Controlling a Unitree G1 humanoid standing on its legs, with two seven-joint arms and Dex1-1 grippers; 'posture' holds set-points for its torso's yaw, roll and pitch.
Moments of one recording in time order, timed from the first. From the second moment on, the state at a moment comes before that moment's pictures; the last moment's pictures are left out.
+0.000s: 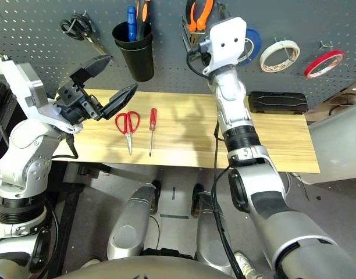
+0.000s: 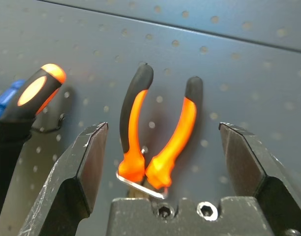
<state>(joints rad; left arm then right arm) -0.36 0.47 0.11 -0.41 -0.51 0.25 -0.66 -0.78 -0.21 -0.05 0.48 0.04 -0.54 0.22</state>
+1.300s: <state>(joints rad) -0.38 0.22 -0.17 0.07 -0.07 0.55 -0.29 -0.23 -0.51 0.16 0.23 -0.02 -0.11 0.75</state>
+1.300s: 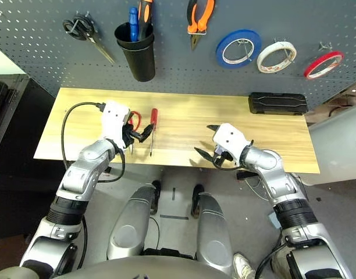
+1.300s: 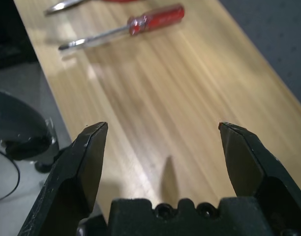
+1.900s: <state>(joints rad) -0.73 0.10 -0.11 0.73 -0.02 0.41 -0.19 -0.22 -0.48 0.20 0.21 -0.07 -0.07 0.71</state>
